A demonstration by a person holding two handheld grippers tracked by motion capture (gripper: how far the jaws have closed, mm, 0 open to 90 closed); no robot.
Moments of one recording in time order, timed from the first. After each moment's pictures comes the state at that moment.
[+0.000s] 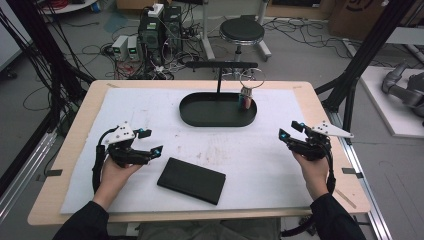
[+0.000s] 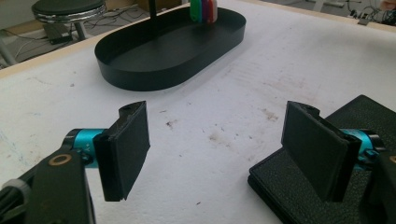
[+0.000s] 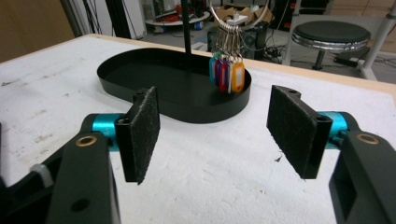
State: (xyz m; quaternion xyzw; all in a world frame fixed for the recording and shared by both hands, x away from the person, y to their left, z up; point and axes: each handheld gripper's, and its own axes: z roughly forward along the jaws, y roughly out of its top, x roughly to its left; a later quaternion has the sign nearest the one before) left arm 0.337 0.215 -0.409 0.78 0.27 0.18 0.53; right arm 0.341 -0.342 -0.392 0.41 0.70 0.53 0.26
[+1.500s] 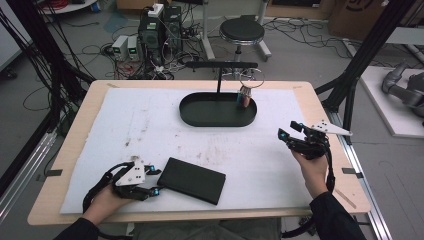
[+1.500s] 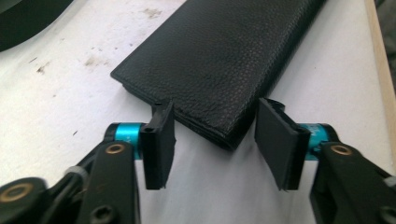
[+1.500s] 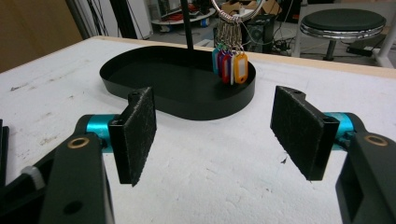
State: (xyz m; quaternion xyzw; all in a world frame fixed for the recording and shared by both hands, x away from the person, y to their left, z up) left arm 0.275 0.198 -0.449 0.89 0.08 0.16 0.41; right arm 0.351 -0.346 -0.399 0.41 0.70 0.54 0.23
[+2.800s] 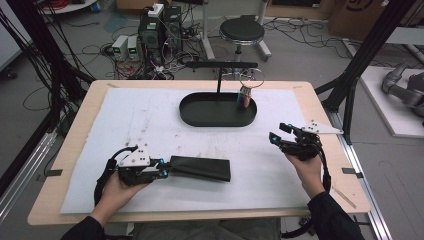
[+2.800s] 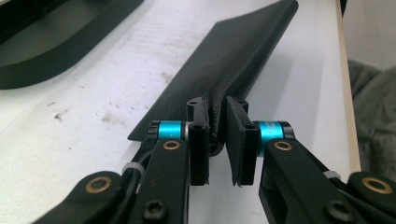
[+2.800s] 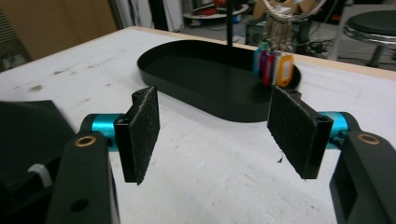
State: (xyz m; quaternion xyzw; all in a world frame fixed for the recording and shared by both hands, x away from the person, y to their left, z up) left arm 0.293 0.178 -0.407 0.86 0.16 0.12 0.48; right arm 0.351 -0.326 -0.399 0.36 0.73 0.55 0.19
